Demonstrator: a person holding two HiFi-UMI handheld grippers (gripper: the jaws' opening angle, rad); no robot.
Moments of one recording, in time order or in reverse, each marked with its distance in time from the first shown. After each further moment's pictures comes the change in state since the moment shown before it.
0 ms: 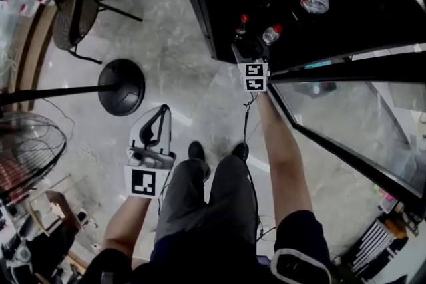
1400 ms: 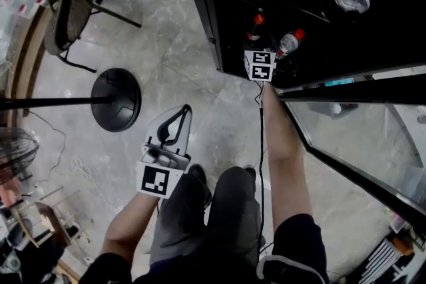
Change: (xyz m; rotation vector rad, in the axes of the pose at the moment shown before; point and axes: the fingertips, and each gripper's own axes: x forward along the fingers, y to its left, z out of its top) left arm 0.077 -0.023 -0.155 -0.030 -0.012 -0.084; right arm 0.133 -0.034 -0.096 0.073 -0.037 -0.074
